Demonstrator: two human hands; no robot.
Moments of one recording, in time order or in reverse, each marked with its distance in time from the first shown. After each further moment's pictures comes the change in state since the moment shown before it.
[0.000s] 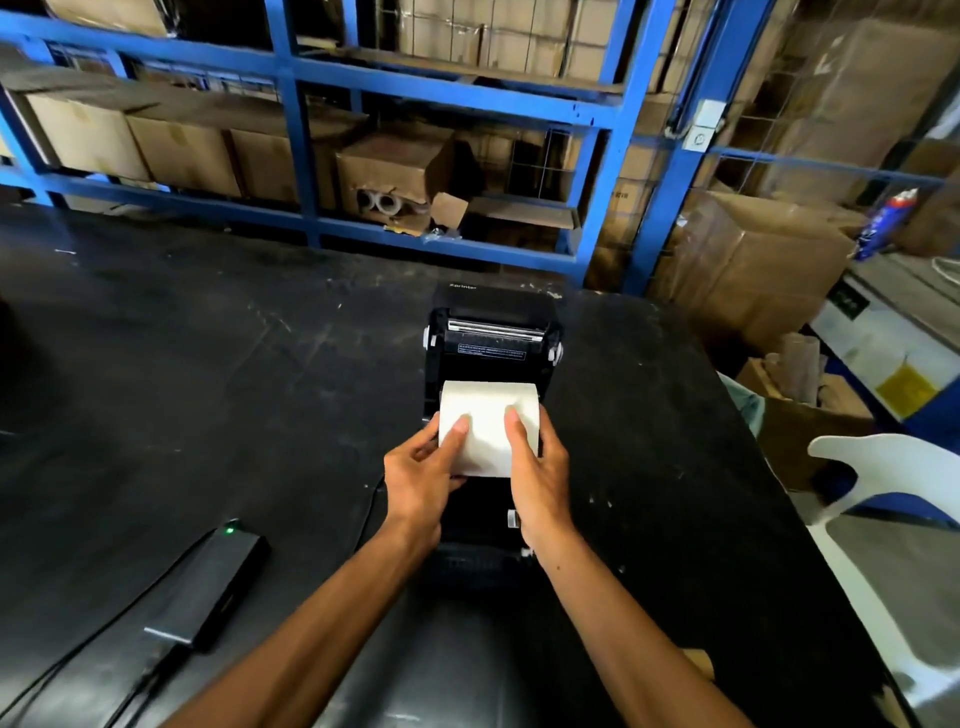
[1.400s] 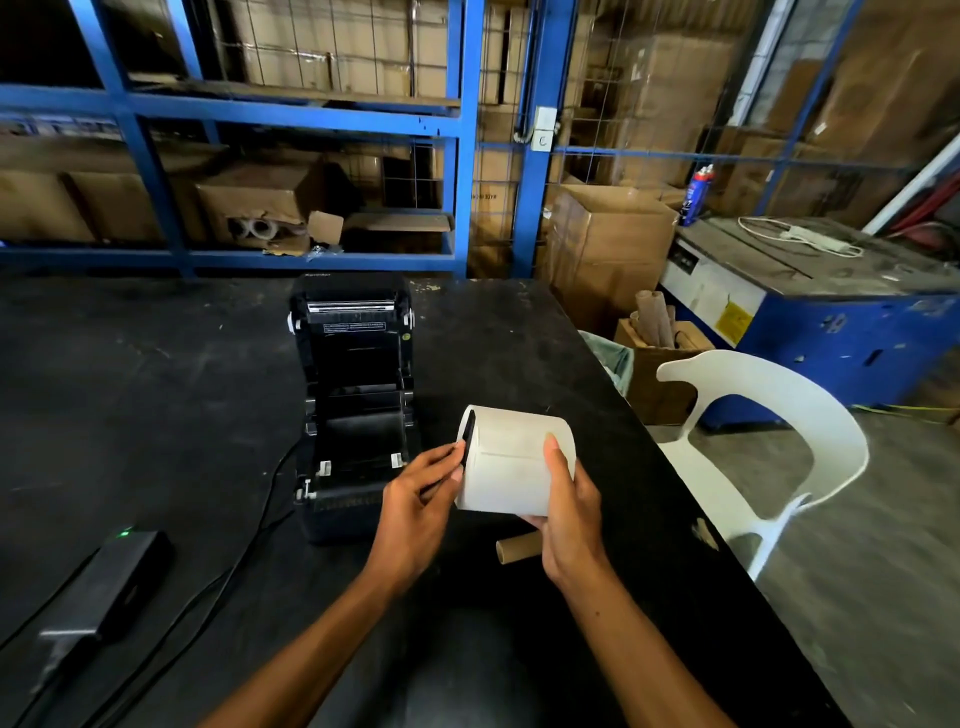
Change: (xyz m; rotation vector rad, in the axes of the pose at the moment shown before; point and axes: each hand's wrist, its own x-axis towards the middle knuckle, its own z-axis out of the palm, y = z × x) left_hand -0.132 -0.063 0.049 0.431 -0.450 0.382; right_hand -0.125 -0.017 -0.172 0.195 0.330 0.175
